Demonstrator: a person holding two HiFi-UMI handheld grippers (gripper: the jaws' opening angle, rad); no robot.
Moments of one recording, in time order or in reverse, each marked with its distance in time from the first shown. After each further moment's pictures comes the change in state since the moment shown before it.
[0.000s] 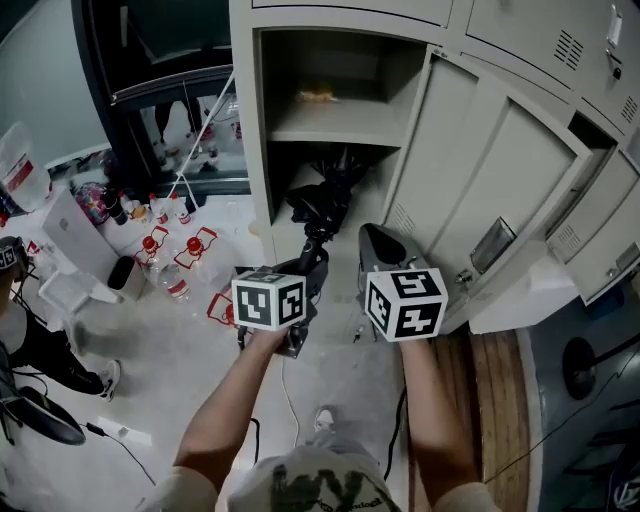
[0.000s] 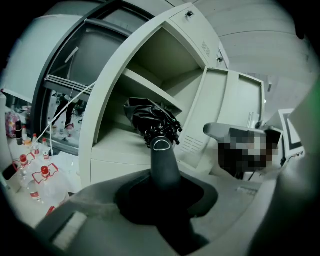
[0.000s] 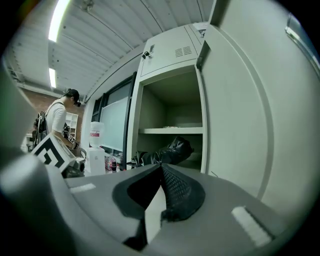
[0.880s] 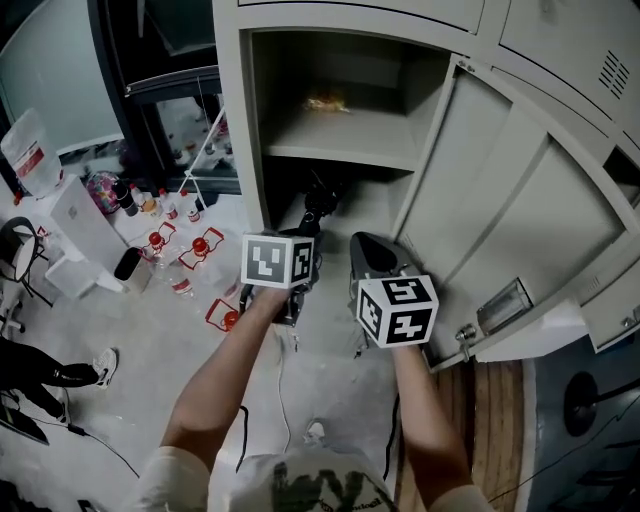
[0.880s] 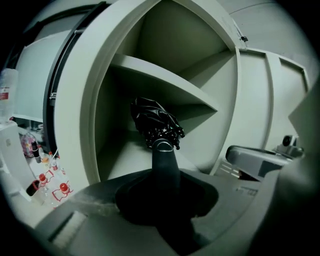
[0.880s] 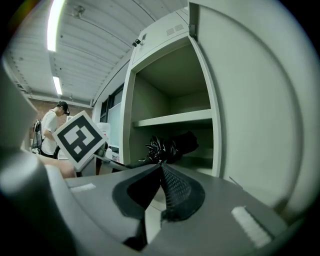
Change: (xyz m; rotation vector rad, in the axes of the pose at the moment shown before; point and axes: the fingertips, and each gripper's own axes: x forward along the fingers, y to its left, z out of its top) left arm 0.066 0.060 0.078 0.072 0.033 0.225; right arm 0.070 -0.021 -0.015 0.027 0.026 0.128
